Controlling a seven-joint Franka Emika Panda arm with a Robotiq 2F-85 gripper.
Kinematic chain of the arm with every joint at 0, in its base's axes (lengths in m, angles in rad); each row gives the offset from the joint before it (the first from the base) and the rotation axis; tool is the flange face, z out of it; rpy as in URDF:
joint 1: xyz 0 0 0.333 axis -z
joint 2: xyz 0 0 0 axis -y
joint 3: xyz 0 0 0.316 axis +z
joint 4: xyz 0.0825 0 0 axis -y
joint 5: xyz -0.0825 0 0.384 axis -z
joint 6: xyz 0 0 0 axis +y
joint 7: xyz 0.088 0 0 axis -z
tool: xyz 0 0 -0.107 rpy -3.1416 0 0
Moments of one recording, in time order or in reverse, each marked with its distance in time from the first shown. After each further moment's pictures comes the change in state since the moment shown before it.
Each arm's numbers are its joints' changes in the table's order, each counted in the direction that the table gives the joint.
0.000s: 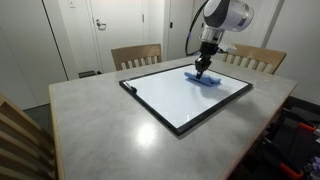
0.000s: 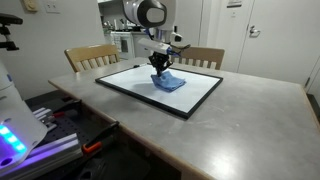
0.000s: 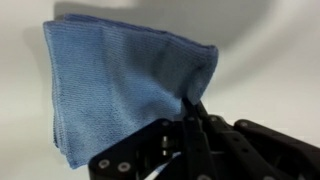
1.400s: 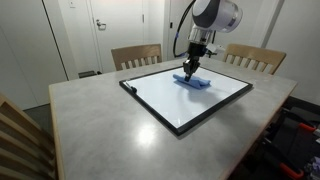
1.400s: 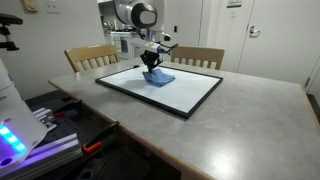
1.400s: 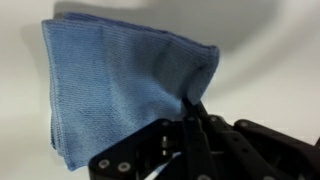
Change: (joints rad) arm -0.099 -0.032 0.029 0.045 0.000 0.005 0.062
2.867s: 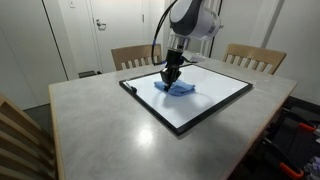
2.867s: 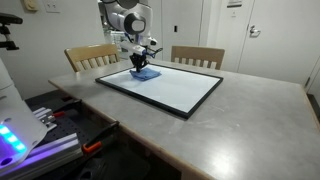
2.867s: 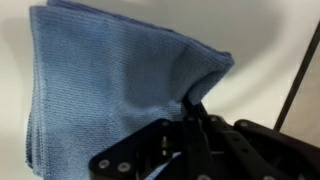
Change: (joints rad) arm -0.141 -0.131 0.046 0.129 0.000 0.000 0.174
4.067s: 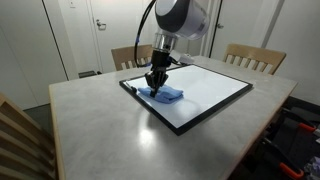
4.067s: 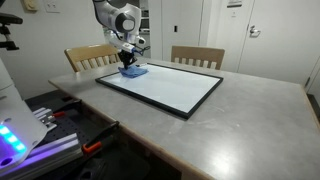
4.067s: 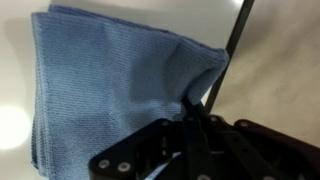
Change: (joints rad) arm -0.064 -0.024 0.076 0.055 0.000 0.050 0.014
